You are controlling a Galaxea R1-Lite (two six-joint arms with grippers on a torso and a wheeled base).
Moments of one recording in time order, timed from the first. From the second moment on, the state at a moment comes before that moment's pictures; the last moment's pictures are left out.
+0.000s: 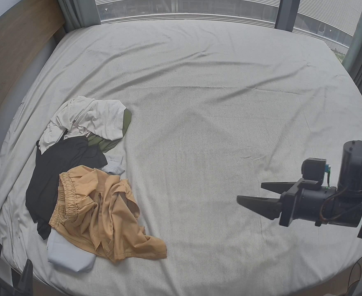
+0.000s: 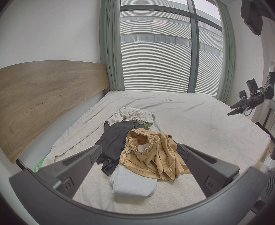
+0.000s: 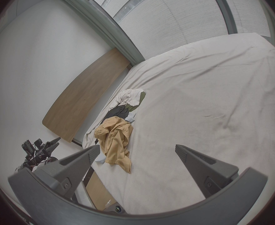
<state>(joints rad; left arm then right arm) 0.00 0.02 -0.02 0.00 0.00 -0.01 0.63 1.54 -0.50 -0.71 0.21 0.30</state>
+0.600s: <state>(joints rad) 0.00 0.02 -0.02 0.00 0.00 -0.01 0.75 1.84 -0.55 -0.80 0.21 0.30</state>
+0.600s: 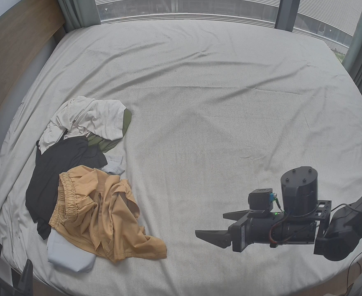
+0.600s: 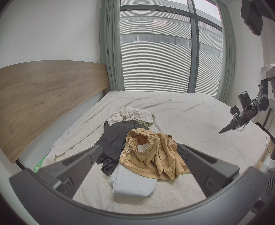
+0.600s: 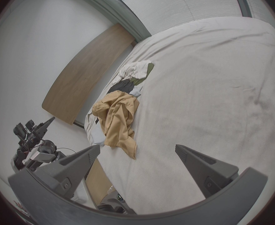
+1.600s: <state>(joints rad) 0.00 0.02 -0.02 0.00 0.01 -0.01 0.91 2.24 -0.70 -0.98 0.22 0.30</state>
